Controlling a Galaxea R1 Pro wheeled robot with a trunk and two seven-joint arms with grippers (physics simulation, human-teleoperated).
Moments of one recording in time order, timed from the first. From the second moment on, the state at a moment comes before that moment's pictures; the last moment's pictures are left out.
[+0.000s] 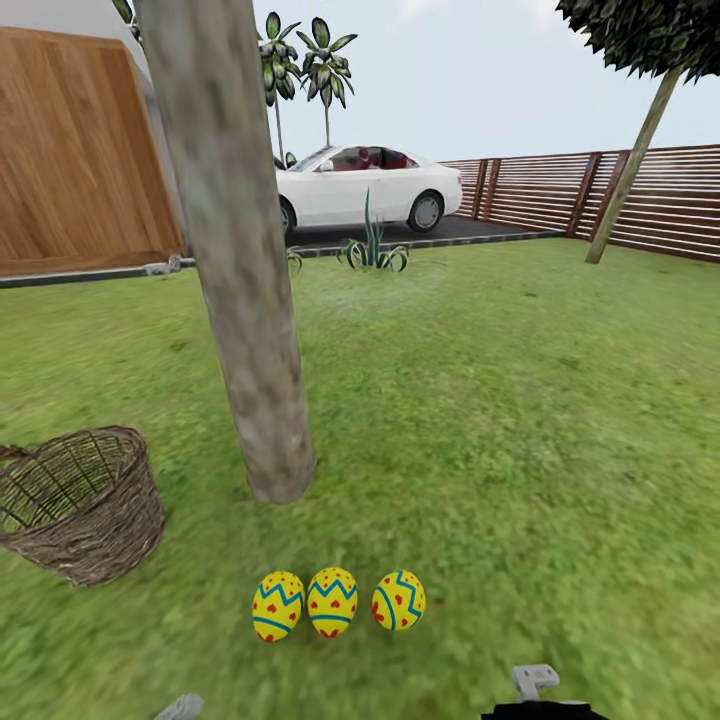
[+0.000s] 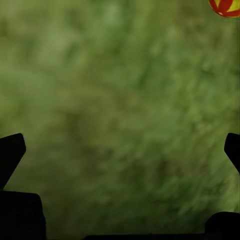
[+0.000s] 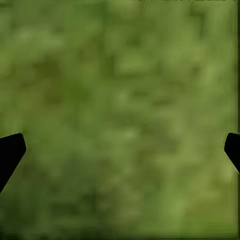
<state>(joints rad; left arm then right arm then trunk) -0.16 0.28 -0.29 -0.64 0.92 0.42 -0.23 -0.56 -0.11 -0.03 0.03 0.07 0.06 0.22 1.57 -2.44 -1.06</state>
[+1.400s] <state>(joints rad) -0.16 0.27 -0.29 -0.54 0.91 0.40 0.04 -0.54 -0.11 -0.03 0.03 0.08 0.06 0.01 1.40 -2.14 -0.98</state>
